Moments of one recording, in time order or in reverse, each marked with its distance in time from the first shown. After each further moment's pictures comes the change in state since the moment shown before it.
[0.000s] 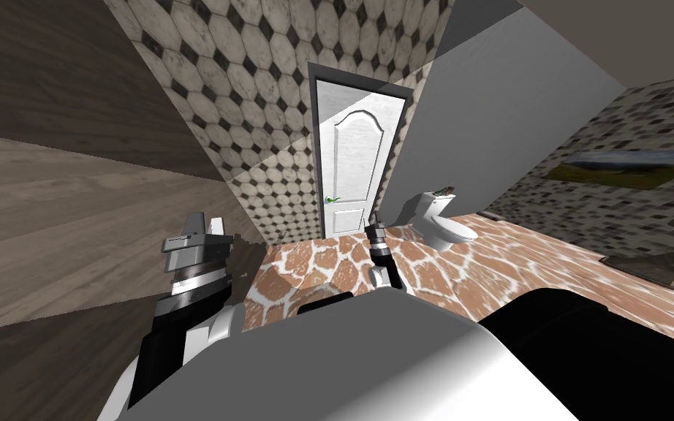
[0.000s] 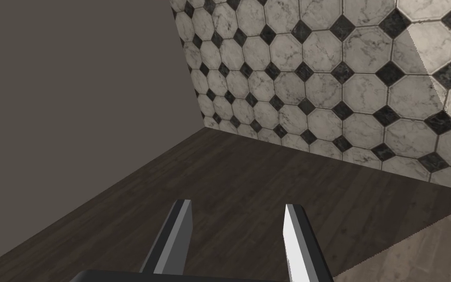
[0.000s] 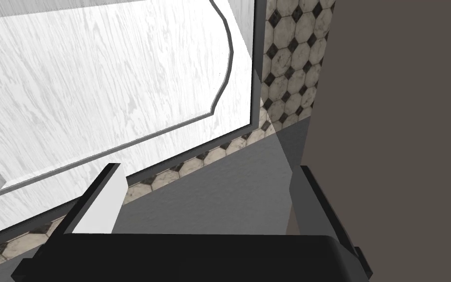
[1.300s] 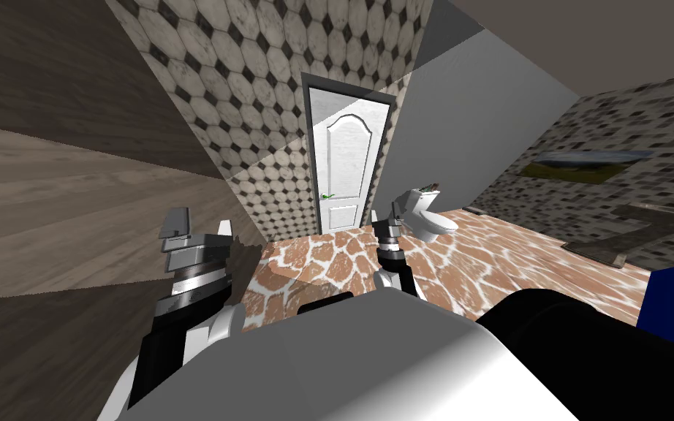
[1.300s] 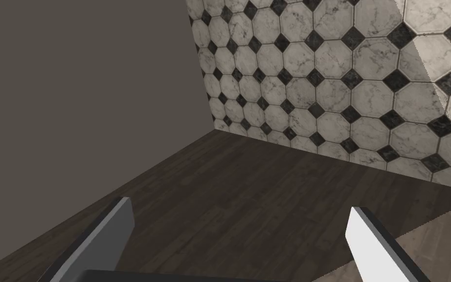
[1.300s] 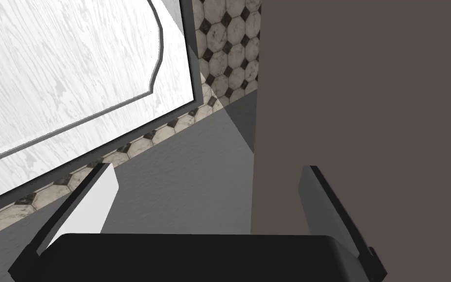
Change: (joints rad) arm 0.140 0.051 0.037 -0.299 -0.006 0.032 -0.021
